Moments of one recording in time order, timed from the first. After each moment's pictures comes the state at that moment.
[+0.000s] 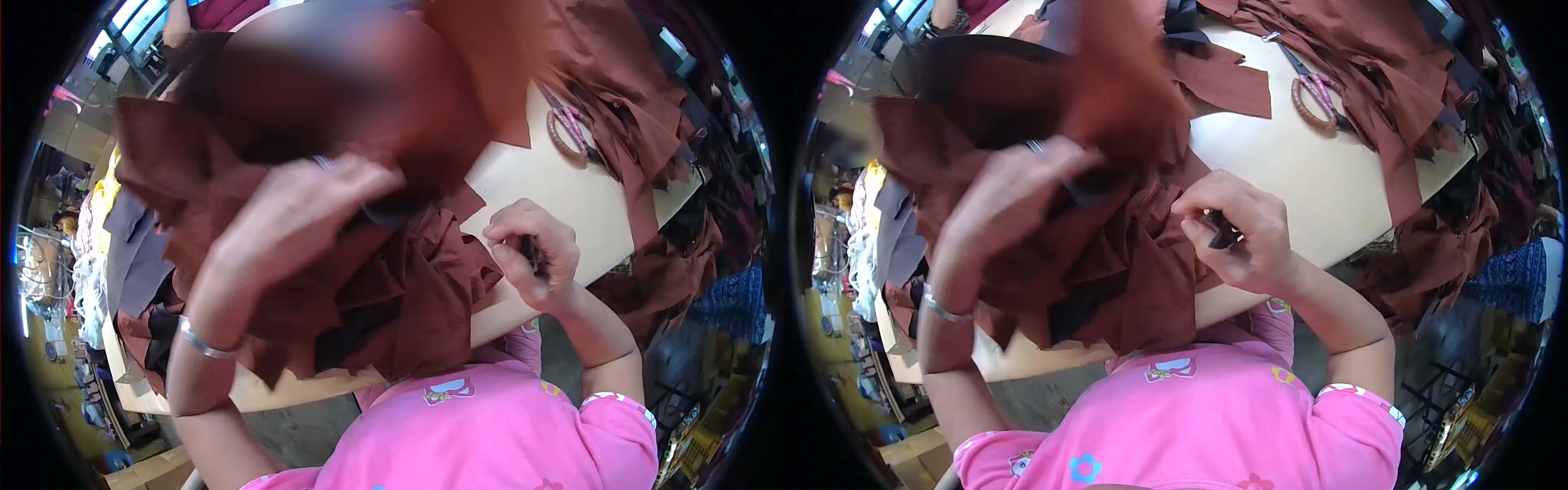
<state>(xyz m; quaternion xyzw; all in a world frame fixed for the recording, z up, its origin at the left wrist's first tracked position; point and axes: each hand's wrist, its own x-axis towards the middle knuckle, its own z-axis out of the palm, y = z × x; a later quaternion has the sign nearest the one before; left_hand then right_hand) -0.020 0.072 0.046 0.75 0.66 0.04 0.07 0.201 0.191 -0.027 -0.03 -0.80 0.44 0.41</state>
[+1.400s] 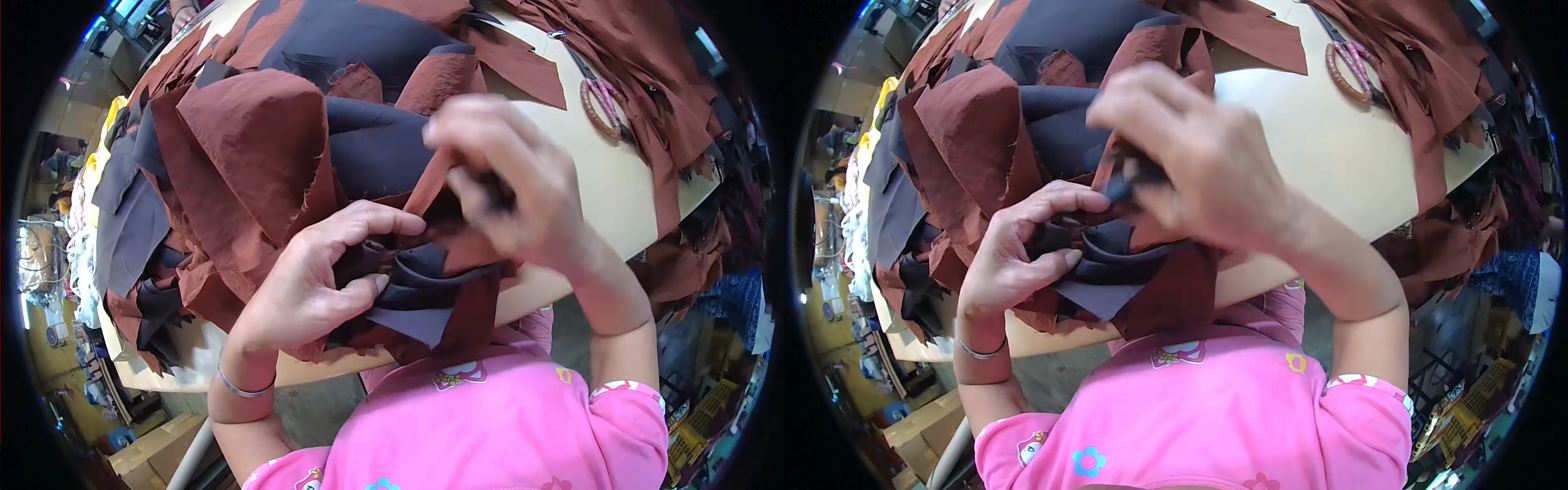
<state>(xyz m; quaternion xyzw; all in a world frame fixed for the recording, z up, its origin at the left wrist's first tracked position) 0.005 0.017 0.020 0.53 0.62 0.40 0.43 0.134 0.190 -0.017 0.03 -0.88 0.25 0.39</state>
